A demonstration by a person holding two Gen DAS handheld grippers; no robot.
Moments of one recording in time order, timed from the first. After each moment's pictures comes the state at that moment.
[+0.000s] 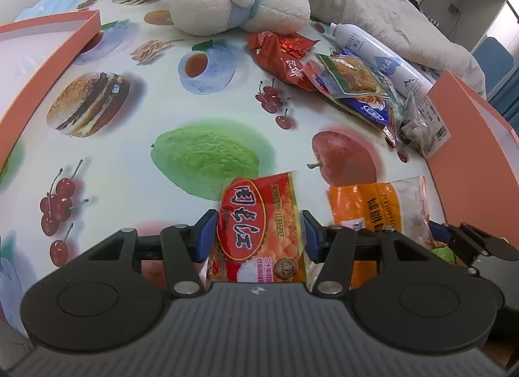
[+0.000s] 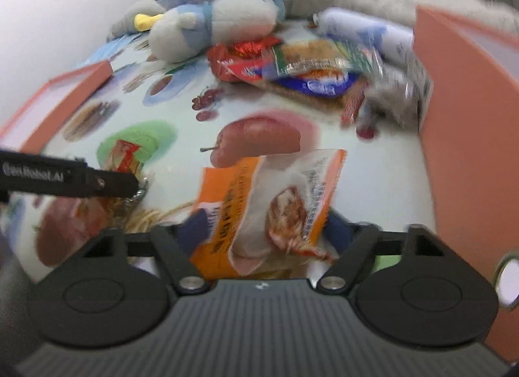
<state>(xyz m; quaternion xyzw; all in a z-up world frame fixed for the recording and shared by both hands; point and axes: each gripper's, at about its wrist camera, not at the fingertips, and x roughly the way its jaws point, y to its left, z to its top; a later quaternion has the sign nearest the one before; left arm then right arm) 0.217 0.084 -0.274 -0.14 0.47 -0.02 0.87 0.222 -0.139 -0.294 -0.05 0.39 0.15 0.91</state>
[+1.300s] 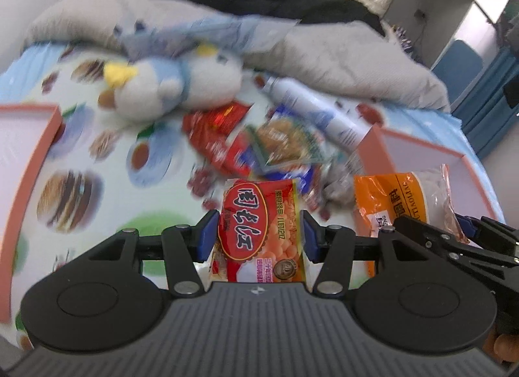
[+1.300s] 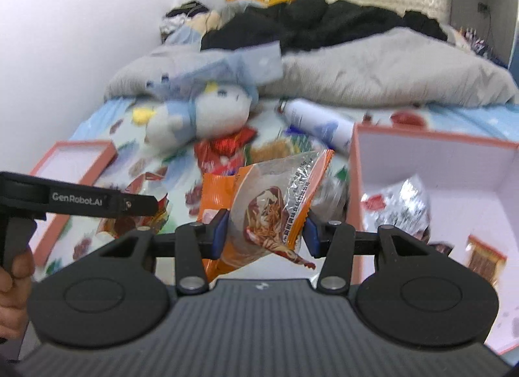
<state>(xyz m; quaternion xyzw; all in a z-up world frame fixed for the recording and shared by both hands) 0.254 0.037 -0.147 -0.12 0.43 -0.07 0.89 0.222 -0.196 -0.140 -0.01 0.33 0.13 0.93</state>
